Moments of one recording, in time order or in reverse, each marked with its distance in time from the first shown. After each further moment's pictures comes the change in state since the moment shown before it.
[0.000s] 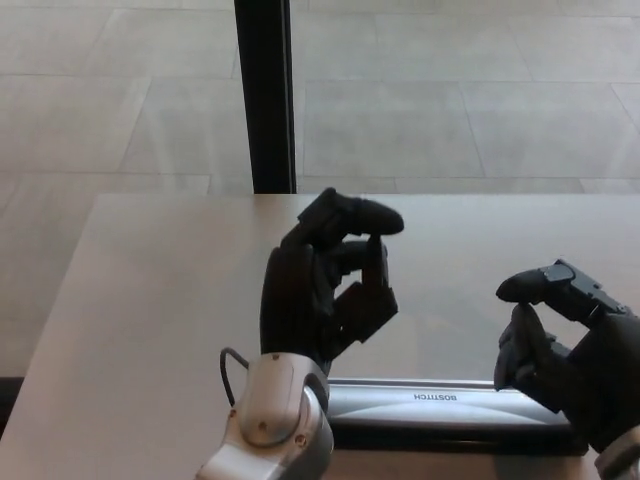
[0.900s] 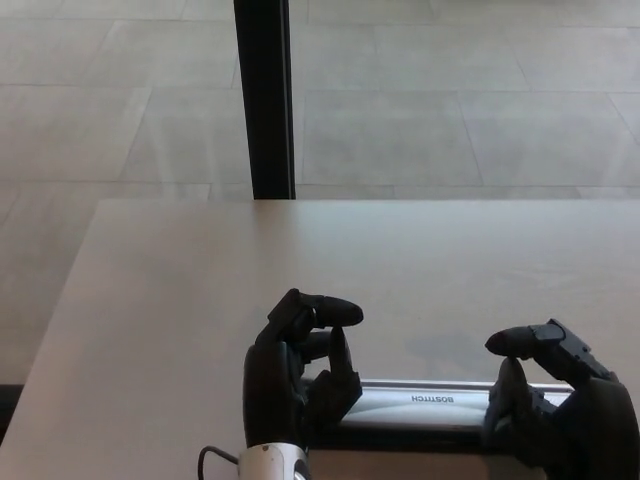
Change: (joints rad) left_arm 0.115 0.027 -0.066 0.262 0.042 -0.315 0.115; right_arm 0.115 0.176 0.002 0.114 -0.133 -0.236 -0.045
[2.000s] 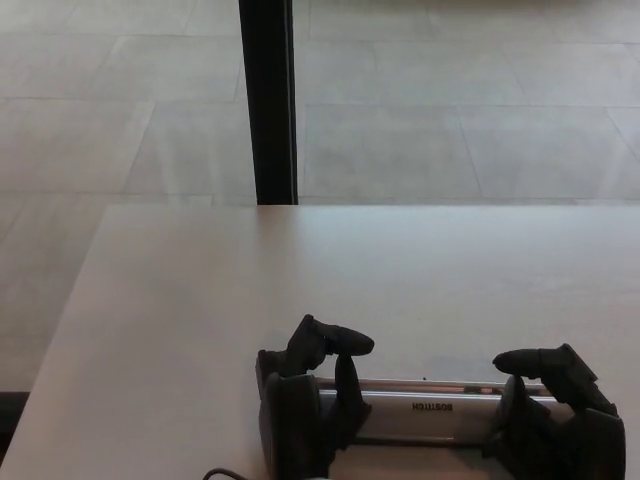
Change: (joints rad) left_arm -0.171 -0.033 -0.132 0.547 0.331 -0.309 0.428; right_arm -0.123 0.051 -0.039 0.511 -0.119 -0.522 -0.103
